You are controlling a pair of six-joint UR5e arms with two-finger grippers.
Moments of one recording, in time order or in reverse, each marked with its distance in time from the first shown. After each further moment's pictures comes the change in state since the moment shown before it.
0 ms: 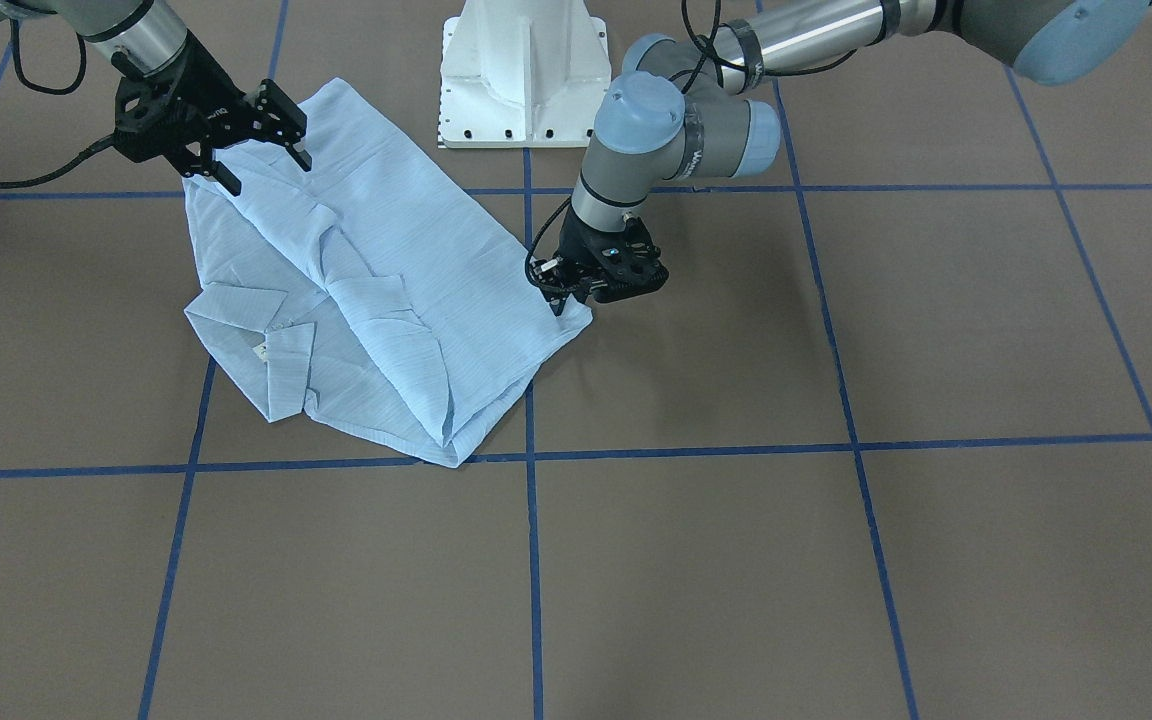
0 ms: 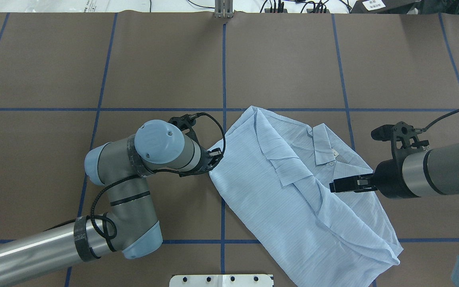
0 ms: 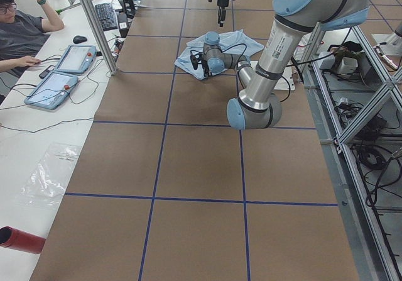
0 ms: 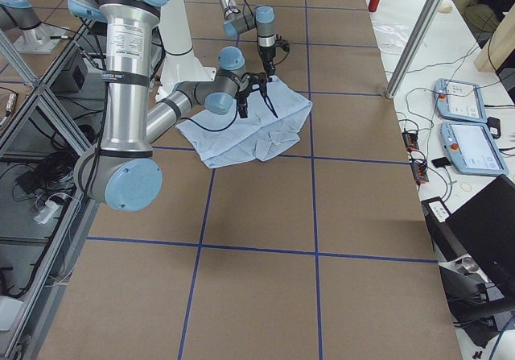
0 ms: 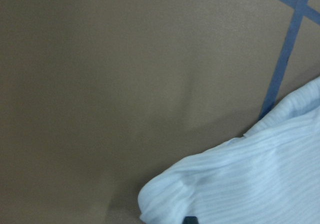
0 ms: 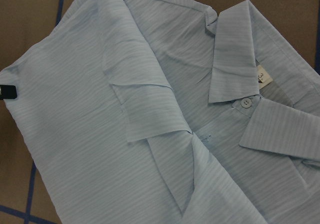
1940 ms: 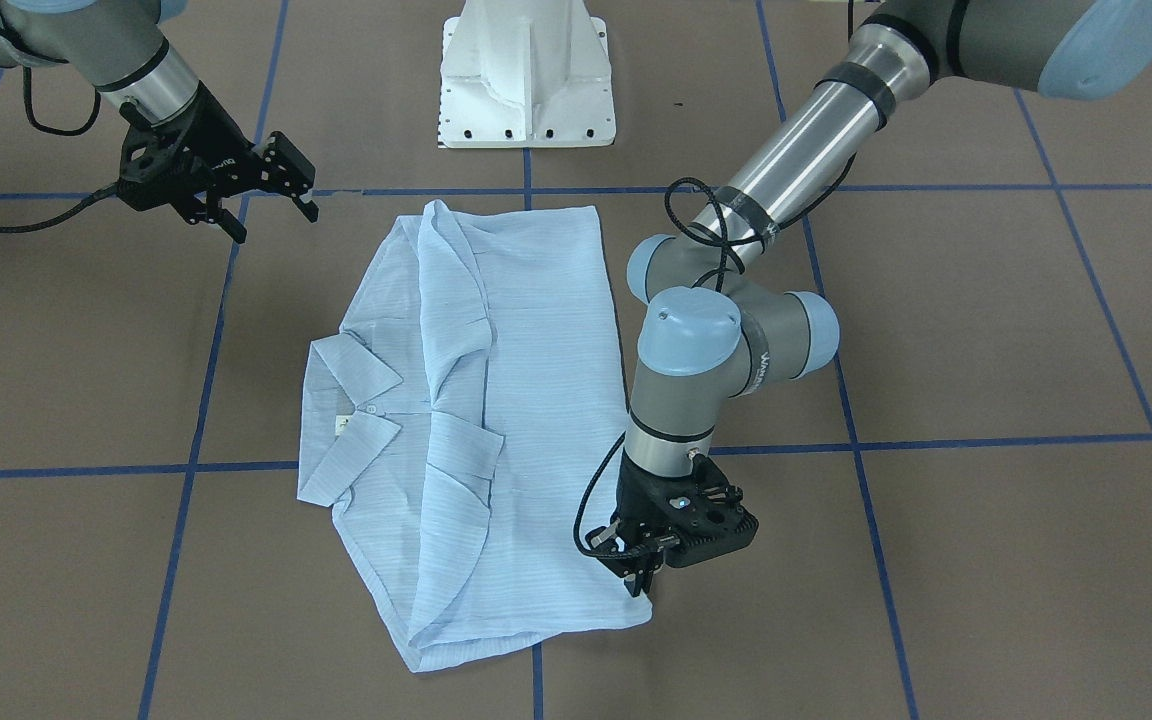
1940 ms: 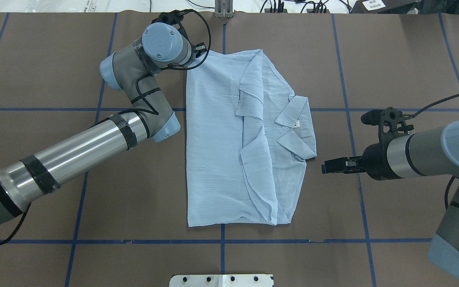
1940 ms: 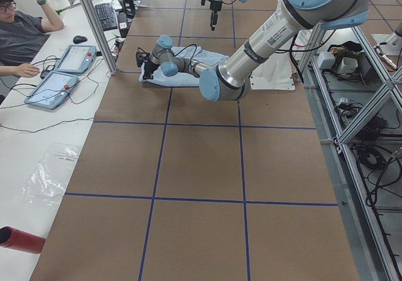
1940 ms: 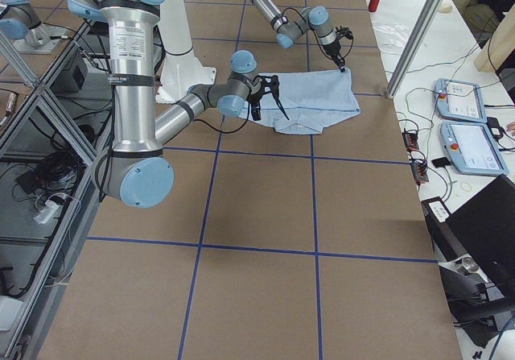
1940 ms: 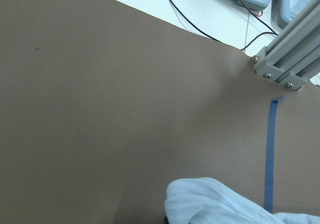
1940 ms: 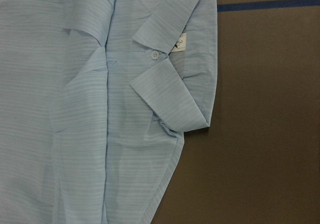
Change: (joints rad) left arm -0.304 -0.344 0.722 -0.383 0.204 0.247; right arm 0.045 0.112 -0.119 0.004 -0.019 -0.006
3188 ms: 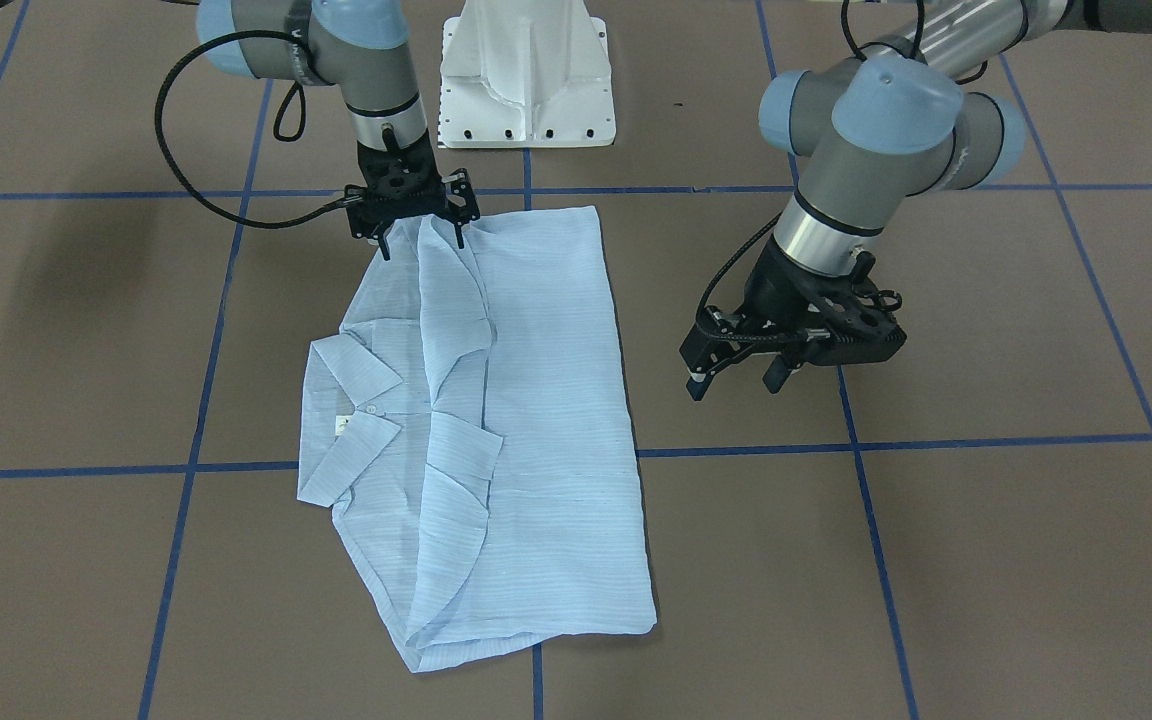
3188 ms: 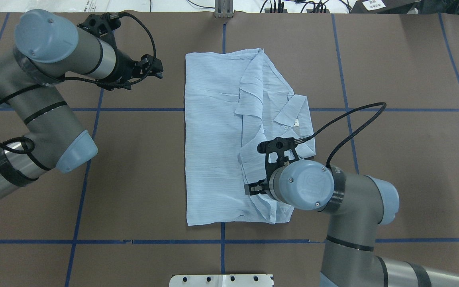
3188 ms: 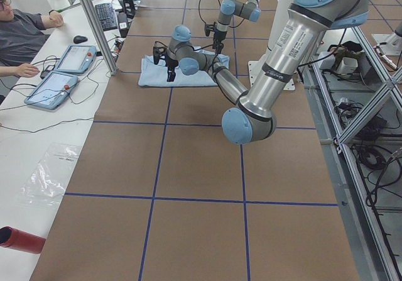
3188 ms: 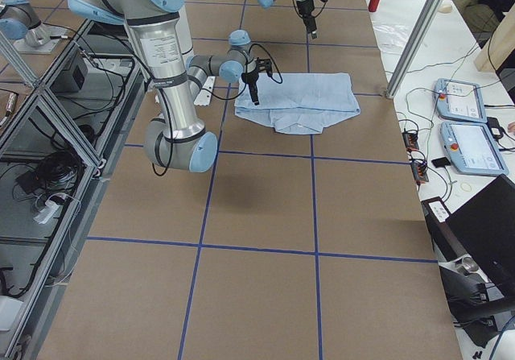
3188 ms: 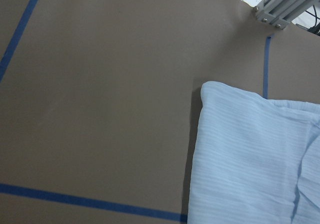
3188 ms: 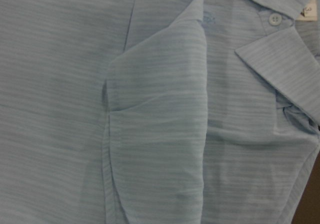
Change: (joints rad) left arm -0.062 0.468 -0.854 0.371 -0.310 0.099; right arm -0.304 0.426 -0.196 -0.468 -0.383 -0.002
